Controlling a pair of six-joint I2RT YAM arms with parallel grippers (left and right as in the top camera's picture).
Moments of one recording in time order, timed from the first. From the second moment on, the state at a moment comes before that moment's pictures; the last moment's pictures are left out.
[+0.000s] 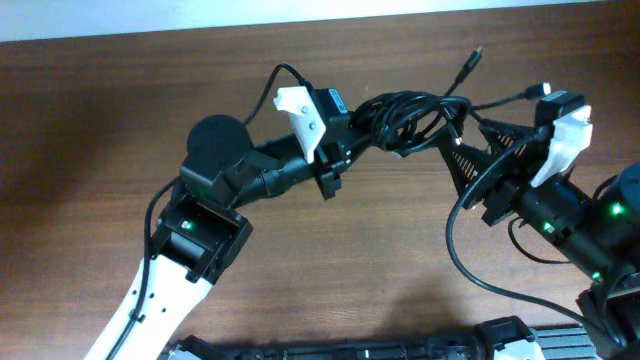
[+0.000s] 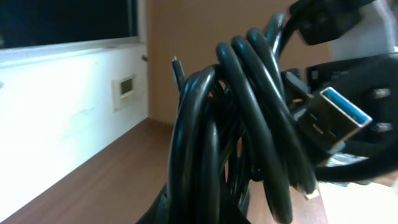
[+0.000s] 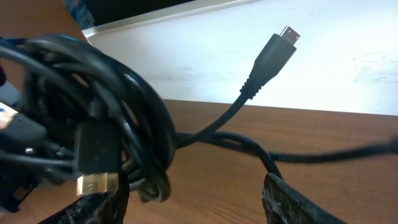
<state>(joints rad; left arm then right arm) -0.58 1.20 1.18 0.05 0.67 -0.09 0.16 0.82 1.31 -0.72 -0.40 0.24</state>
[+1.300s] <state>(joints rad) -0.36 1.18 1.18 -0.08 1.00 0.33 0.16 0.86 1.31 -0.55 -0.90 0.03</state>
